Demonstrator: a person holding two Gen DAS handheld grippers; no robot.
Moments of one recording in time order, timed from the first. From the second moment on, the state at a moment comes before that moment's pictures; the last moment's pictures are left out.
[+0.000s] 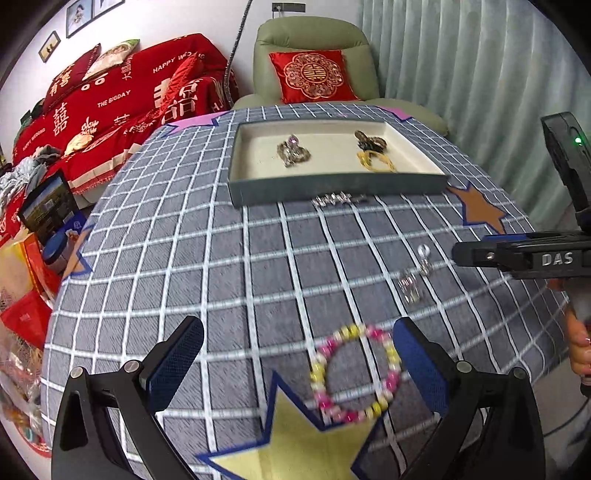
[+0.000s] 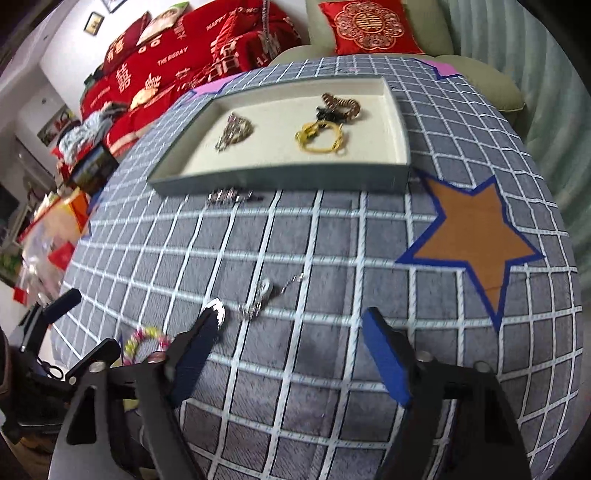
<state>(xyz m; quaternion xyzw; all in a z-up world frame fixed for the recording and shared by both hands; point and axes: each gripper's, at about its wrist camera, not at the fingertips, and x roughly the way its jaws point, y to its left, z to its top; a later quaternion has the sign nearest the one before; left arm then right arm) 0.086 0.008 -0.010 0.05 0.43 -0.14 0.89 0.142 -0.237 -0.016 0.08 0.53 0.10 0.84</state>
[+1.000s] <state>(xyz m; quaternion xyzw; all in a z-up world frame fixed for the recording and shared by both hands) 0.074 -0.013 -0.039 0.06 0.45 -0.16 0.88 0.145 -0.181 -0.036 -0.04 0.52 0.08 0.85</state>
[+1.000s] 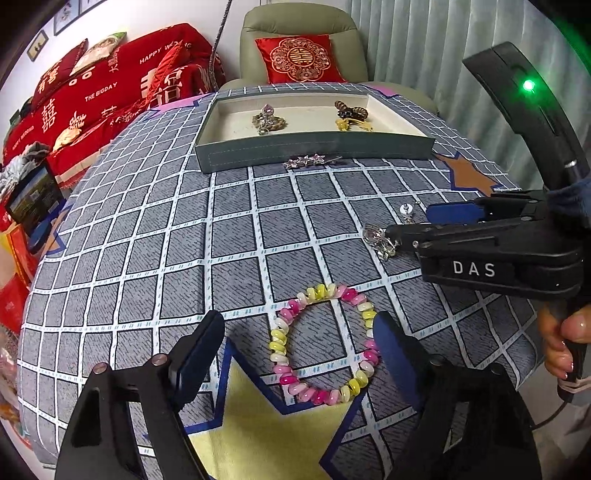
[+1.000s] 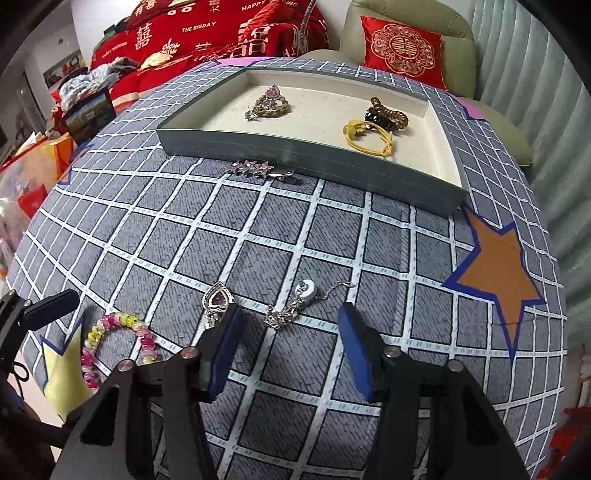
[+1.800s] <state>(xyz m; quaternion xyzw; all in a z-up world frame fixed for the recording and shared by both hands) 0.074 -0.006 -0.029 0.00 0.46 -0.19 0.87 0.130 -0.215 -0.014 0.03 0.51 0.08 0.86</state>
